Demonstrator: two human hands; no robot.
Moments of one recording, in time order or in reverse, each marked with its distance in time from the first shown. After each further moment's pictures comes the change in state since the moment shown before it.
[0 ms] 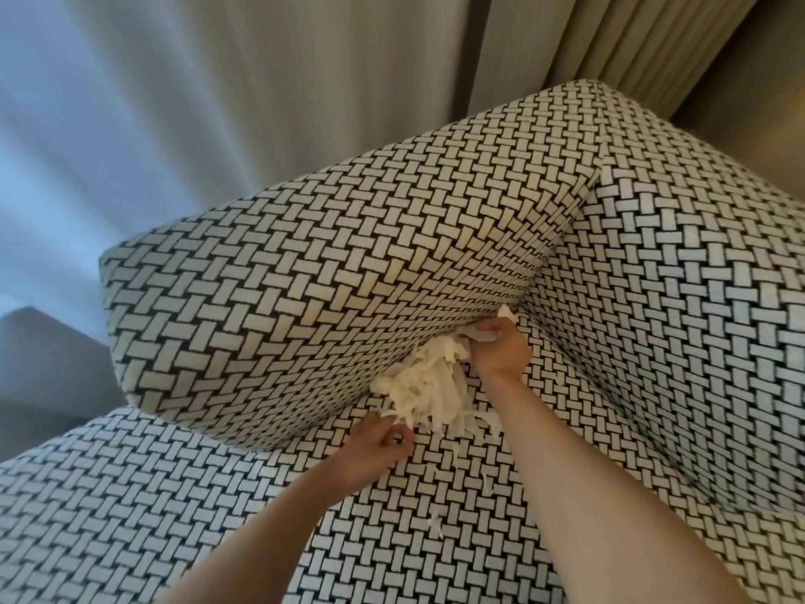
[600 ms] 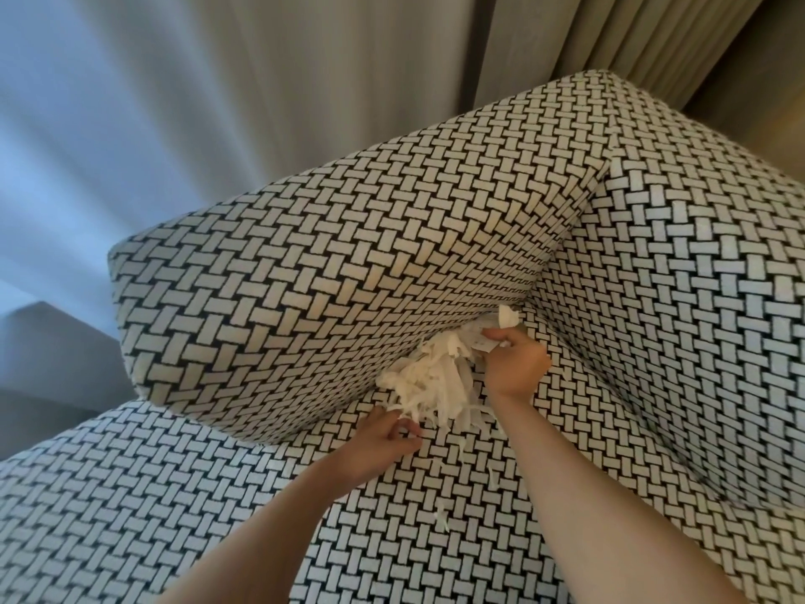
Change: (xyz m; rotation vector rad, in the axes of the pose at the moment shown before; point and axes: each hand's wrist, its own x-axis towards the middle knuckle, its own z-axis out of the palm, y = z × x) left_hand 0.000 0.002 -0.001 -0.030 -0.020 -0.021; right_hand -0.023 0.012 -0.007 0.186 0.198 -0.089
